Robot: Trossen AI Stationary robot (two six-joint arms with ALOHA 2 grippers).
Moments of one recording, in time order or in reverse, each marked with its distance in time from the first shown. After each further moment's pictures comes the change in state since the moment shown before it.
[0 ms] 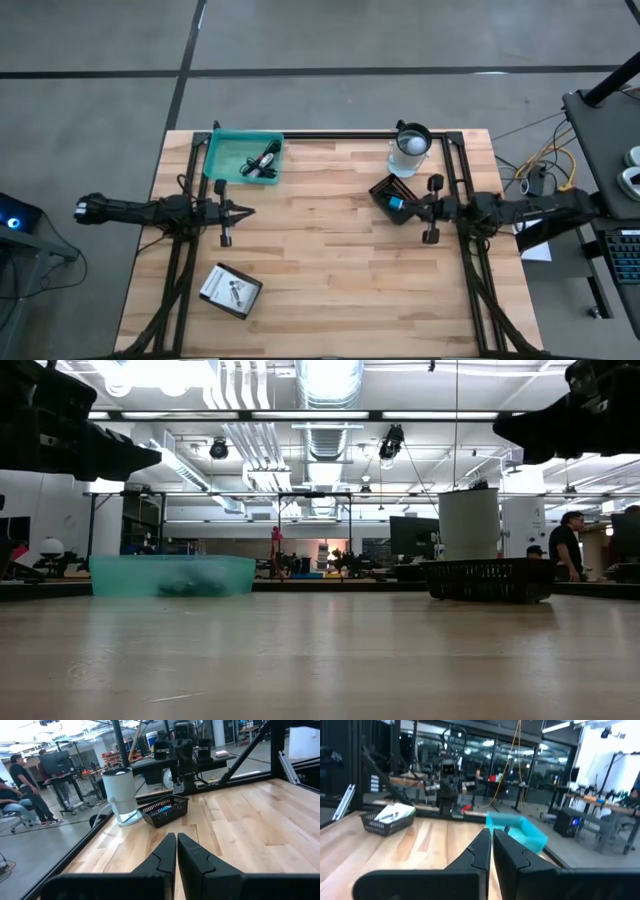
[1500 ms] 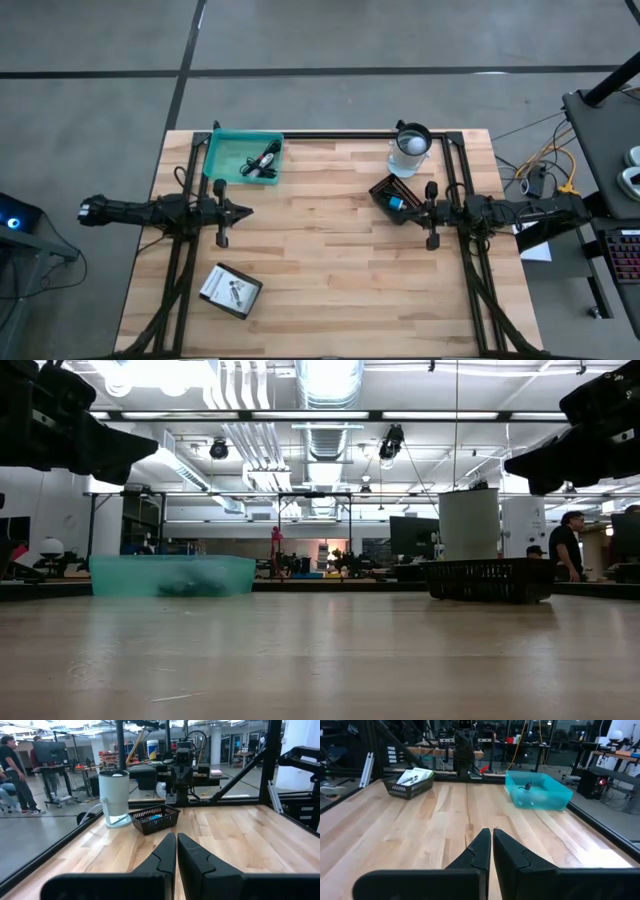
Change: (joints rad) left arm 0.000 -0.064 0.010 -0.032 0.021 -0.156; right arm 0.001 -0.131 -0.008 -0.336 -0.062 0.146
